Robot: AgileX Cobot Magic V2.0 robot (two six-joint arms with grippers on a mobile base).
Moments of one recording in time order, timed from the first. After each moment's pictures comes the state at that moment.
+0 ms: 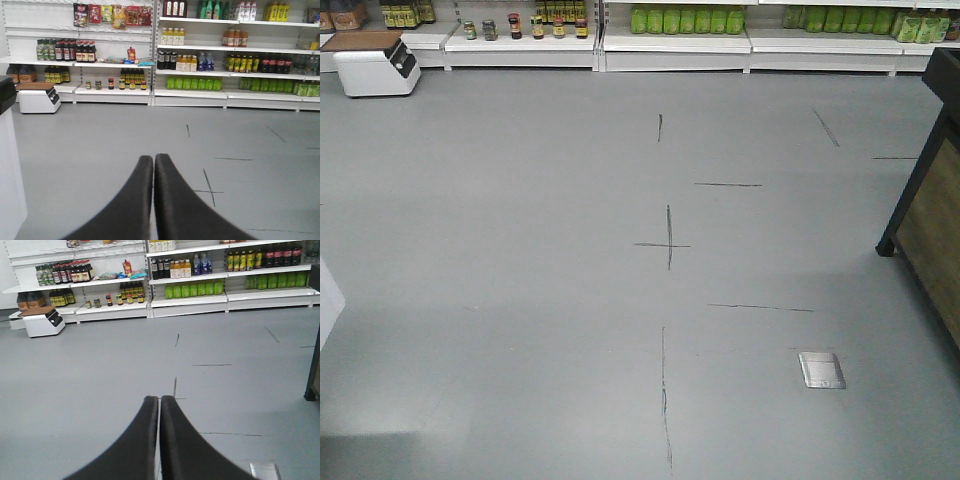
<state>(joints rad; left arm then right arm) -0.02 -0.01 0.02 0.01 0.10 -0.09 0.09 -0.01 0.03 0.01 0.20 0.10</state>
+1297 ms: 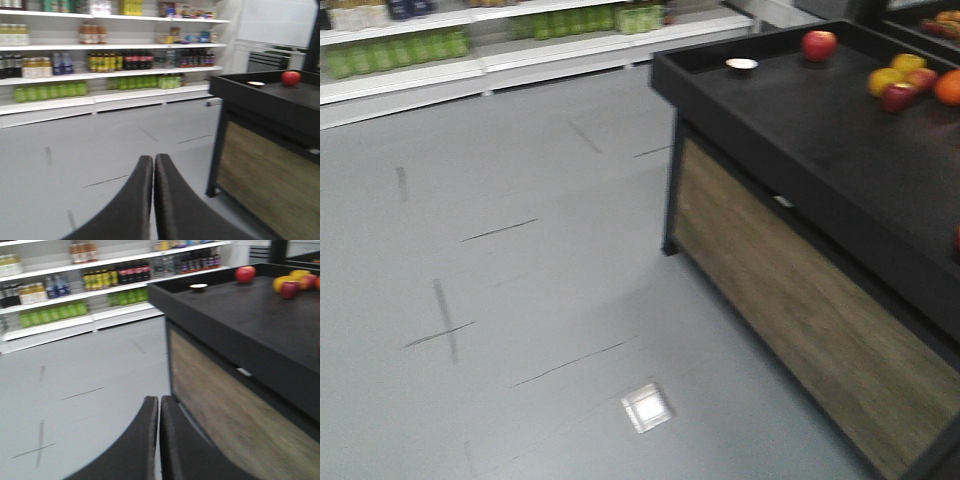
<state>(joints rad) -0.02 -0.01 0.02 0.01 0.10 -0.09 0.09 -0.01 0.03 0.01 0.20 0.10</state>
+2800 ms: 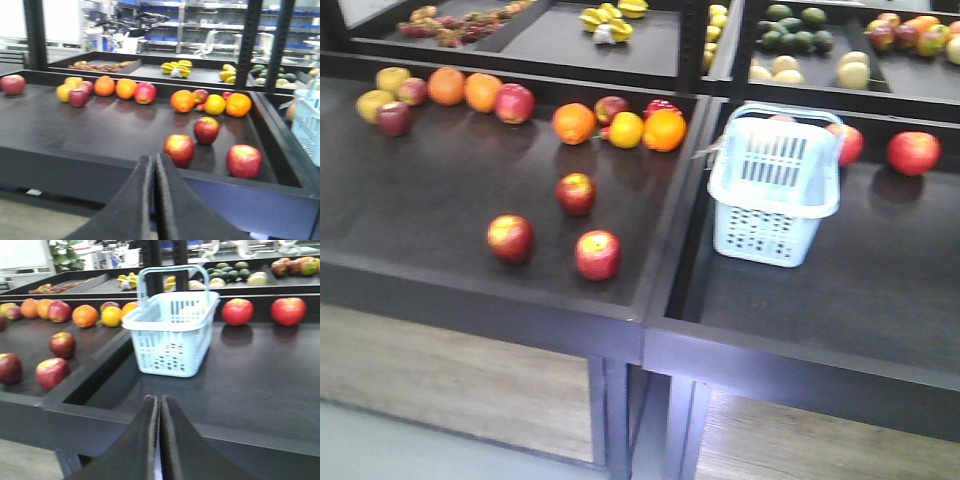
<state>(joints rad) -0.02 -0.01 0.02 0.01 0.10 -0.09 0.09 -0.01 0.03 0.01 0.20 0.10</state>
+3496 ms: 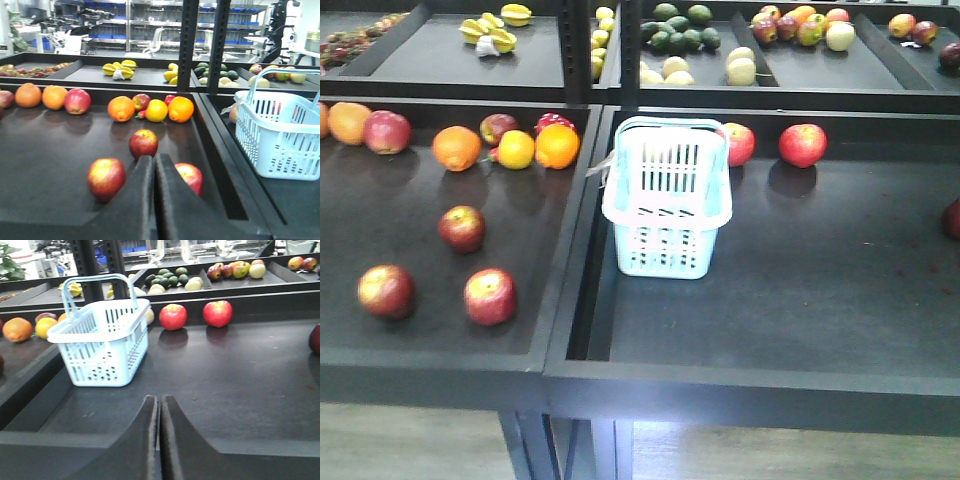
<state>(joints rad) -0.02 -0.01 0.02 0.01 0.10 -0.09 0.09 -0.01 0.03 0.01 0.20 0.10</state>
